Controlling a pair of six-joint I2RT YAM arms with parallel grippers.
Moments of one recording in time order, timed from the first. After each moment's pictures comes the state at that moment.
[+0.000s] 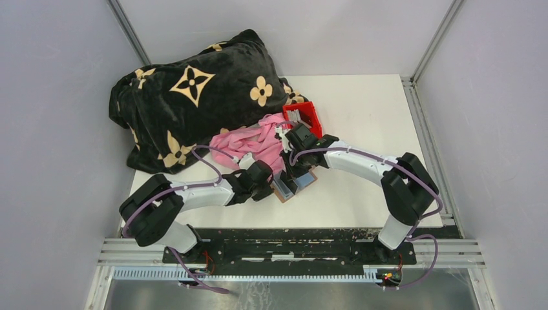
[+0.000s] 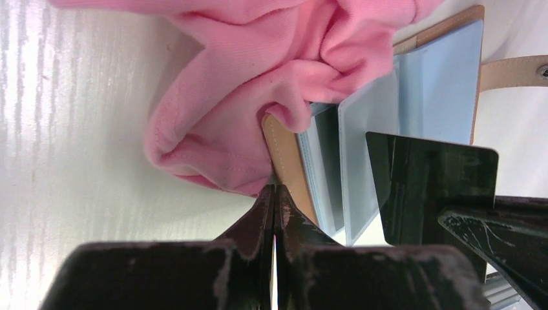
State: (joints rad) left arm -0.86 1.48 0.63 -0.12 -0.24 -1.21; right arm 0.77 1.70 1.18 -0.52 -0.19 0.25
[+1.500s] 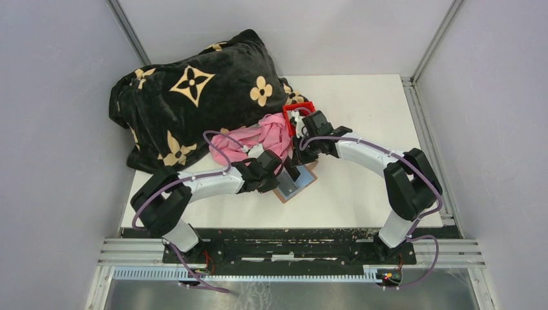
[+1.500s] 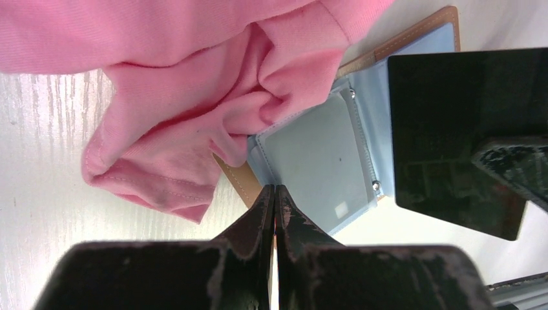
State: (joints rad) left arm -0.86 1.57 0.83 -0.28 -0.23 -1.10; right arm 0.60 1.72 1.17 -0.41 -0.33 0.30
